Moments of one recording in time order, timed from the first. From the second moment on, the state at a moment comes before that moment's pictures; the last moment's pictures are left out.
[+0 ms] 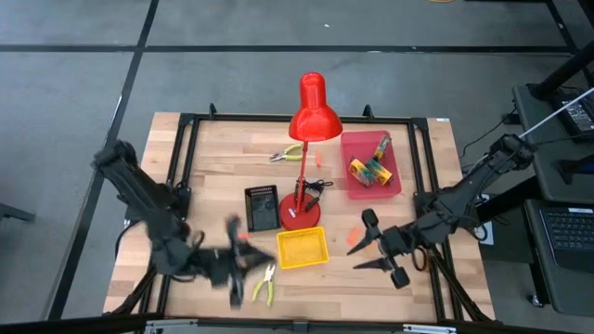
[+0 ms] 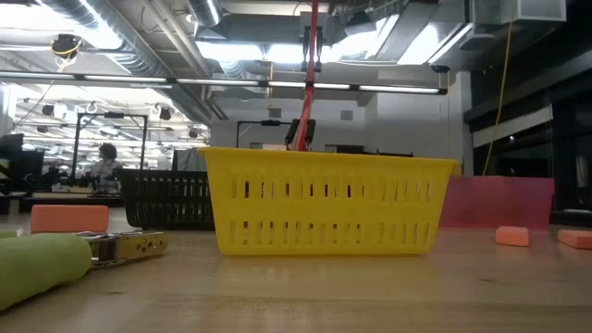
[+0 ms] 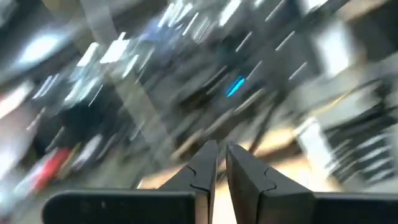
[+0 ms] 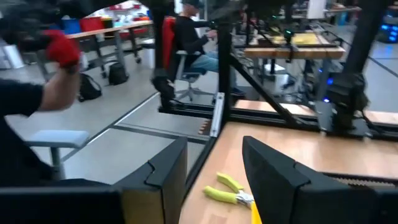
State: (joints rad) left arm -0.80 1.43 1.24 0.24 -0.94 0.45; right arm 0.72 1.15 0.77 0.28 0.30 0.12
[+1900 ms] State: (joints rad) left arm -0.77 1.69 0.74 -0.58 -0.67 -1.25; right arm 1.15 1.13 0.77 0.22 0.88 0.10
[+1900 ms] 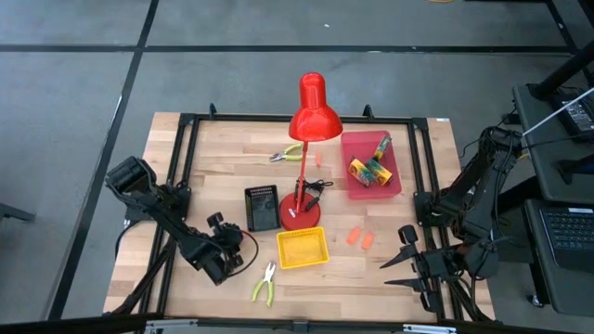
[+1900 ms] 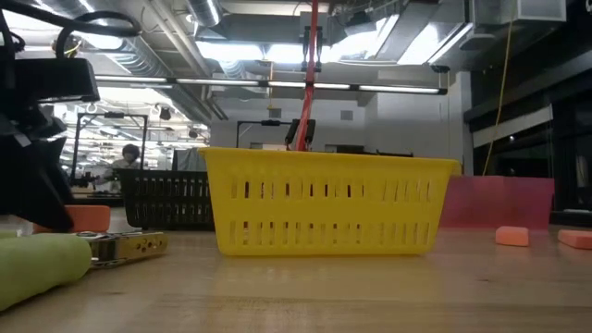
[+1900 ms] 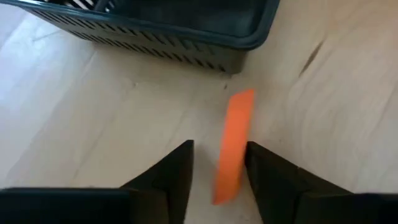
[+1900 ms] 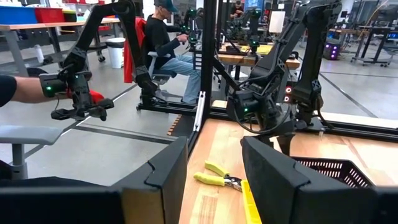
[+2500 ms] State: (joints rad) left arm -0.87 1.65 0.87 -0.52 -0.82 -1.16; right arm 1.15 1.15 0.77 0.22 0.88 0.13
